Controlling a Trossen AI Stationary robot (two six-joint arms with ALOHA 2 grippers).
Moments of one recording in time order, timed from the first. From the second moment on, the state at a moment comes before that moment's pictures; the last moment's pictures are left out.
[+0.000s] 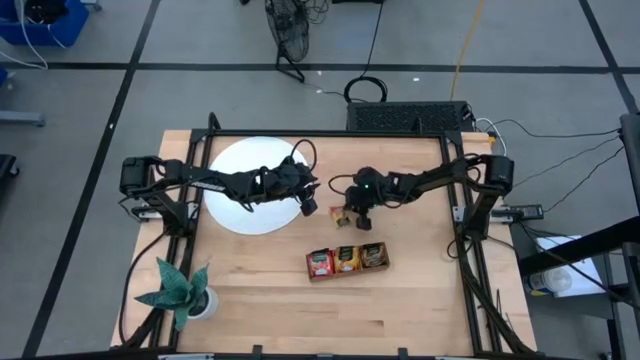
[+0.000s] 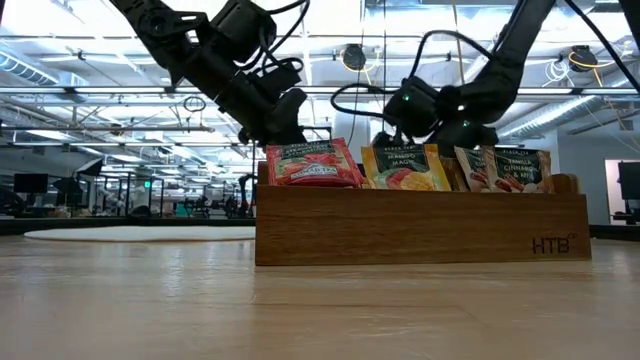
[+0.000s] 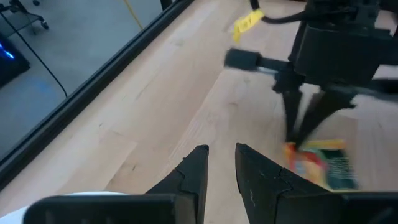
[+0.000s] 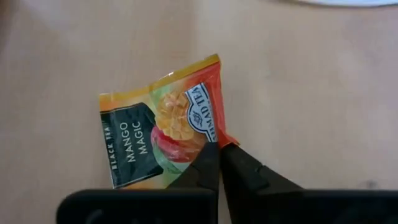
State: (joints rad) left arm 0.17 1.62 0.86 0.21 -0.27 -0.08; right arm -0.31 1.78 0.71 0.21 -0.24 -0.27
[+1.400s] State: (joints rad) left arm 0.20 1.70 0.86 0.71 -0.02 -0.38; right arm -0.09 1.60 0.30 1.52 0.52 -0.40
